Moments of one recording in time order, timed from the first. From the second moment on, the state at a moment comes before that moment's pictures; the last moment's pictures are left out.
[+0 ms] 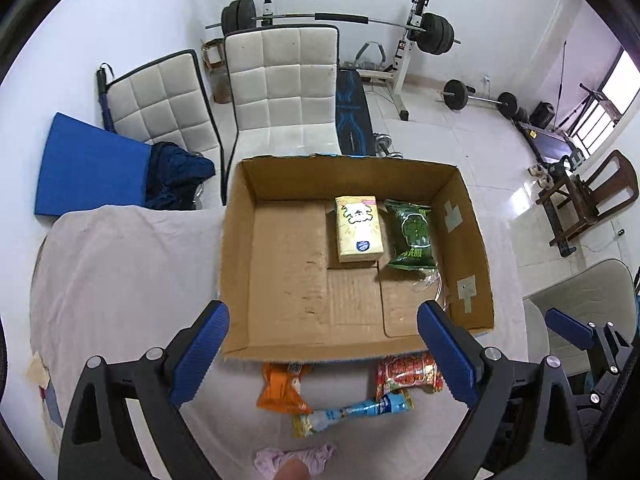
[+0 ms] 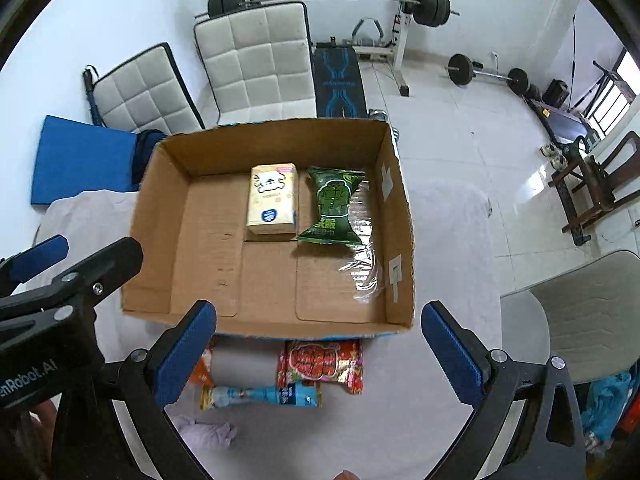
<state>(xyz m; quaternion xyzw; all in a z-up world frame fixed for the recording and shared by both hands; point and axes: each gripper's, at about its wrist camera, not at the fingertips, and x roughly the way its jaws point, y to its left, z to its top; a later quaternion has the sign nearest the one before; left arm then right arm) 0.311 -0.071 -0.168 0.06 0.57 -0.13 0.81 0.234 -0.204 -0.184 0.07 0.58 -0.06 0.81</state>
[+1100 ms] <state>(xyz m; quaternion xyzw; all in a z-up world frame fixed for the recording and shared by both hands) 0.144 0.017 -0.360 -0.09 0.76 0.05 0.64 0.177 -0.200 -0.409 -0.04 0.74 0.15 0.66</state>
